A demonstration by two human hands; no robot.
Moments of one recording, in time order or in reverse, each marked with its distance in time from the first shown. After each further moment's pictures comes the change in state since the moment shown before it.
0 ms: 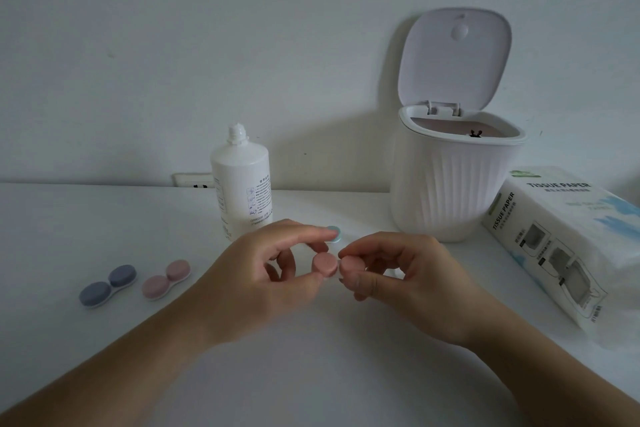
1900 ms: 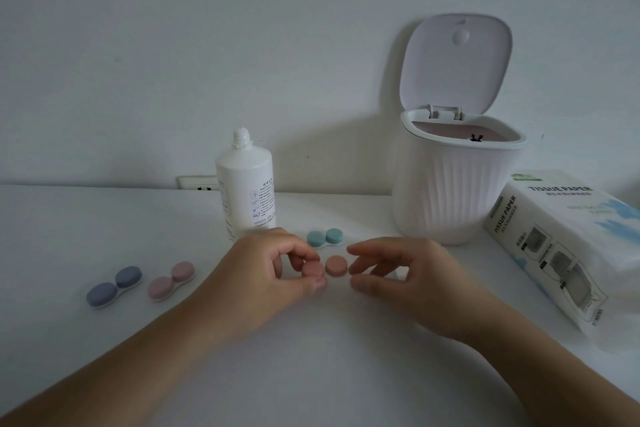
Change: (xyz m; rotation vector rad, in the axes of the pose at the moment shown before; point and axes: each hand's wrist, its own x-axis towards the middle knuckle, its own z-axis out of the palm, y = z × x) left_hand 0.007 -0.019 0.003 0.228 0.101 -0.043; right_hand 0.002 0.007 -0.007 -0.252 0.037 0.088
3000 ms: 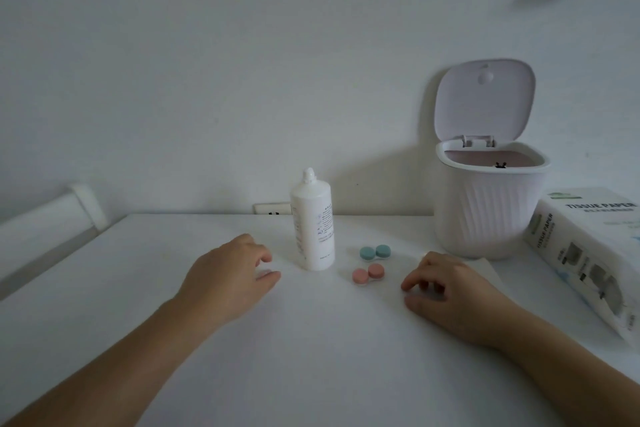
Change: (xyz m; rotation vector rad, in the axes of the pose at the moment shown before) left_hand -0.043 -0.022 -0.097 0.824 0.075 -0.311; right_hand -0.002 0.020 0.003 -0.343 -0.051 -0.110
